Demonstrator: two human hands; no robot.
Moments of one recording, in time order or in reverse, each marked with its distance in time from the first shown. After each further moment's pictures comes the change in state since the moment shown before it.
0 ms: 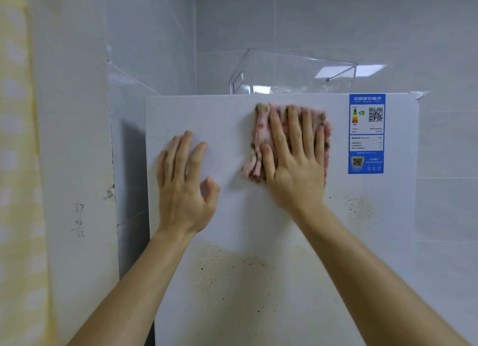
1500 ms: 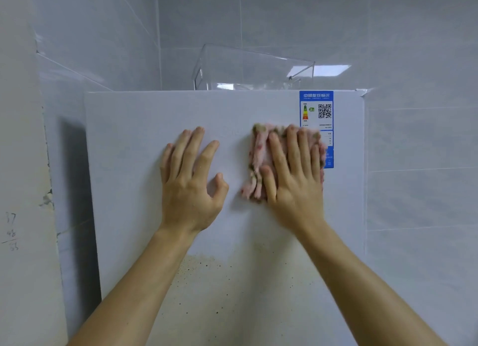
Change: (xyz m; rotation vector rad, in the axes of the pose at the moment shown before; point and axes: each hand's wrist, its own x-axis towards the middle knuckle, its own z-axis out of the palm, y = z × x) left_hand 0.008 0.079 0.040 -0.060 0.072 0.118; right_hand -0.040 0.081 -0.018 0.022 0.020 -0.035
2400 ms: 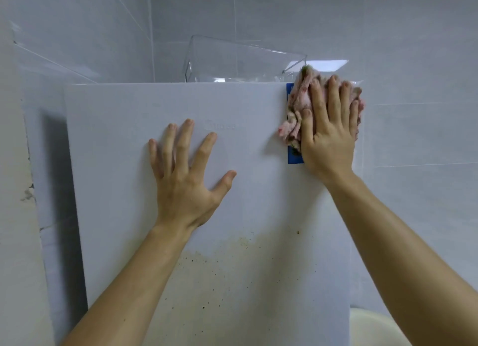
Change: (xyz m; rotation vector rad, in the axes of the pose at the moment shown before) left_hand -0.002 0.016 0.013 0.112 -0.026 -0.050; right_hand 0.063 0.081 -0.015 0.058 0.040 0.222
